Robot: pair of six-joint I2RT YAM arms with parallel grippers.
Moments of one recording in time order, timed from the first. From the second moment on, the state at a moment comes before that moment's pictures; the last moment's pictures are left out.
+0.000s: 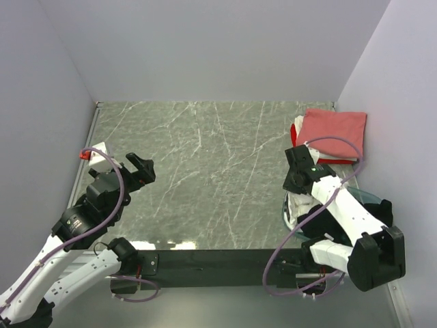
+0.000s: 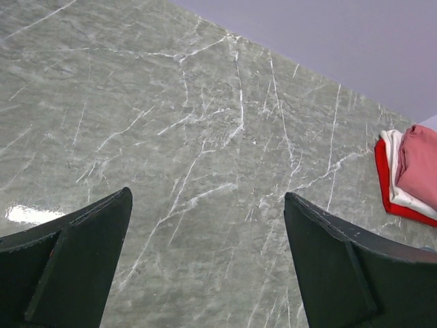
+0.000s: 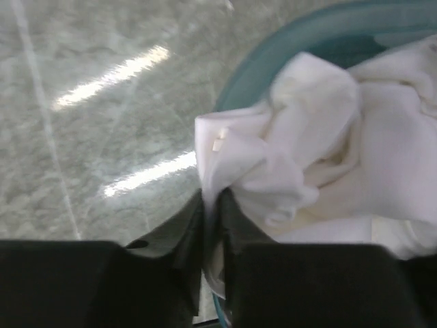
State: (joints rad) left arm -0.70 0.55 0.89 -0.66 -0.67 -0.67; right arm 0.28 1.16 0.81 -0.80 0.27 0.64
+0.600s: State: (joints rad) left arm -0.70 0.57 0.89 -0.66 -0.67 -0.67; right arm 0.28 1.10 1.15 -0.96 0.34 0.61
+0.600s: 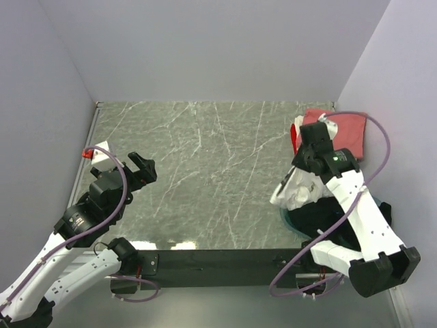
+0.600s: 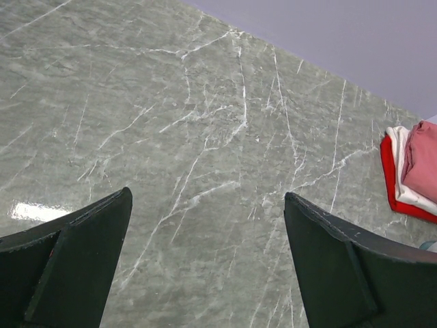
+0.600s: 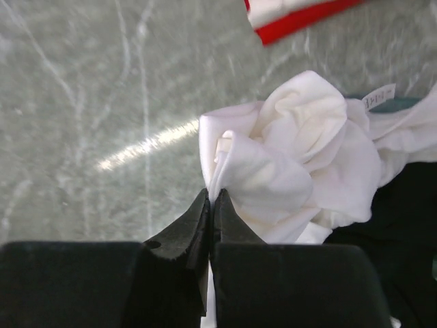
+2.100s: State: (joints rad) left arm -0.70 0.62 0.89 -0.65 -0.65 -0.67; right arm 0.29 1.27 2.22 -0.86 -0.12 0.54
